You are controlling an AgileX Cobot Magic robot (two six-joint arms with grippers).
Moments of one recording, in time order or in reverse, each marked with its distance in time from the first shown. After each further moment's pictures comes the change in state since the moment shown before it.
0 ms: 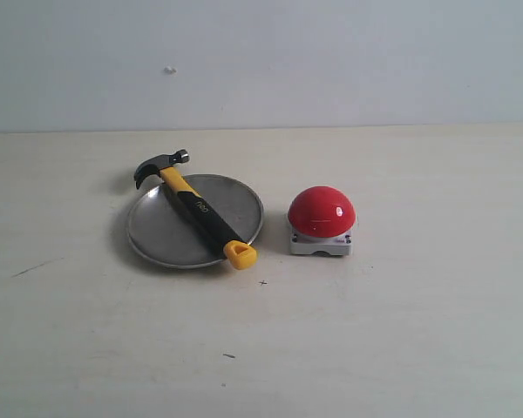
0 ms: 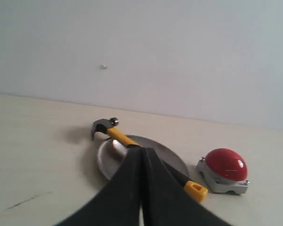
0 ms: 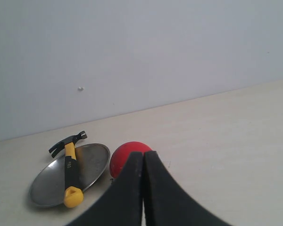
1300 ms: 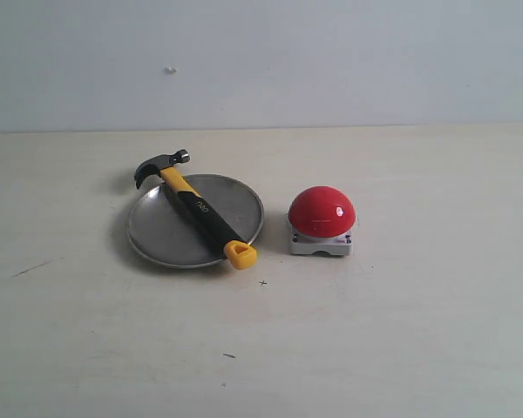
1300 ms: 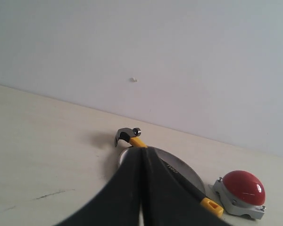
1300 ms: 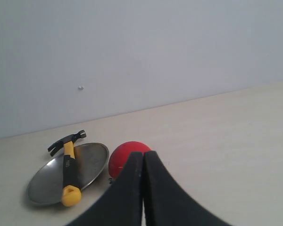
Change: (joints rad) left arm 0.063 -0.247 0.002 -0.425 0.223 0.352; right arm 0.000 0.000 0.000 0.000 0.001 -0.023
